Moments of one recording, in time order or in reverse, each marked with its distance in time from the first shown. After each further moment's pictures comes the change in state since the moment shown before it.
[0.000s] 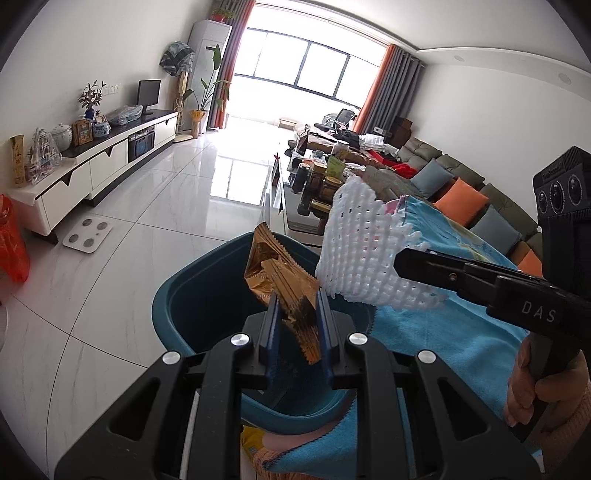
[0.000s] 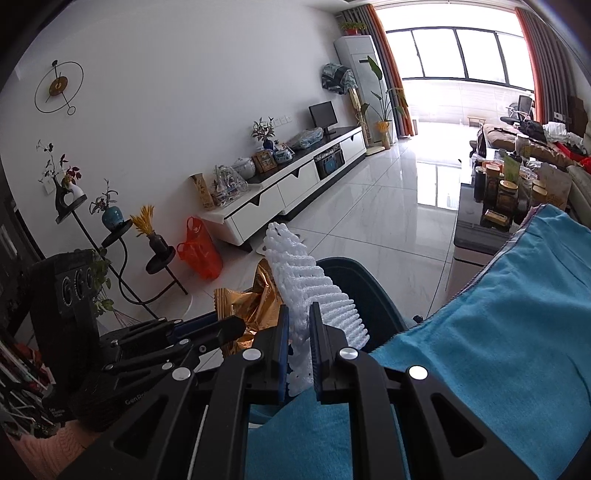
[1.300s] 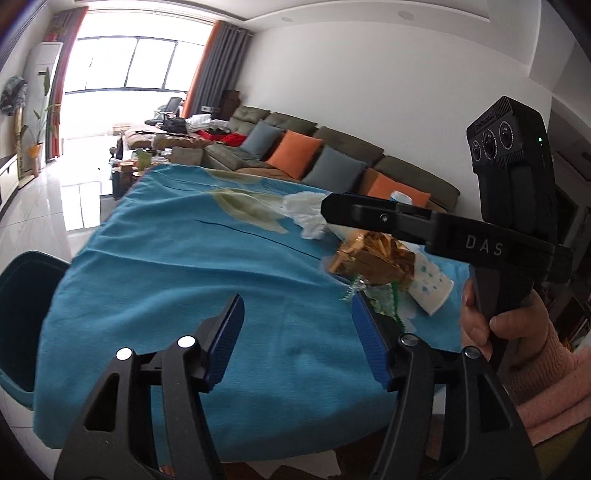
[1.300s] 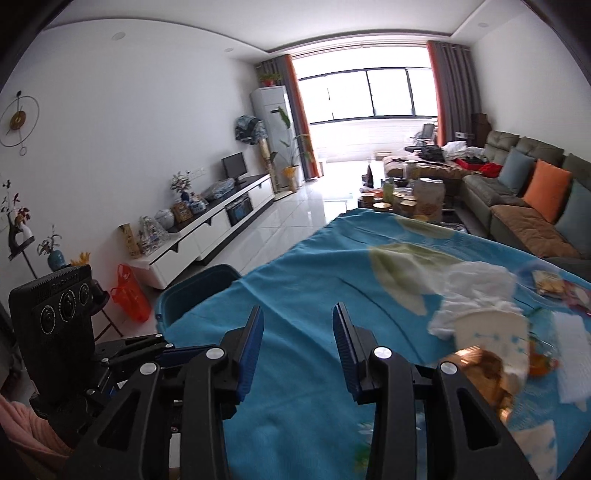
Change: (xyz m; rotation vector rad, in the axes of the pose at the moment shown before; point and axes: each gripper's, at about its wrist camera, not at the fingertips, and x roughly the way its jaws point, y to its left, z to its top) left arm -0.036 -0.243 -0.095 0.365 0.103 -0.594; right arm -0.227 -0.063 -0.105 0.118 -0.225 -0.362
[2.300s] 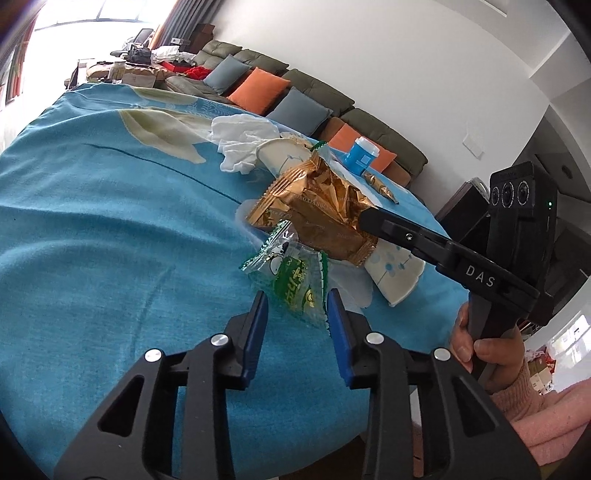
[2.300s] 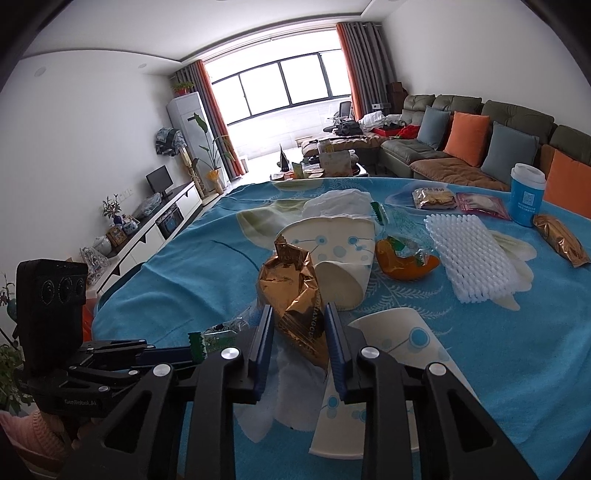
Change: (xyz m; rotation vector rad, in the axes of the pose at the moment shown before) left arm 0.099 -0.020 0.000 -0.115 0.233 -0.209; right arm -0.042 -0.093 -0.068 0.207 0.025 -0.204
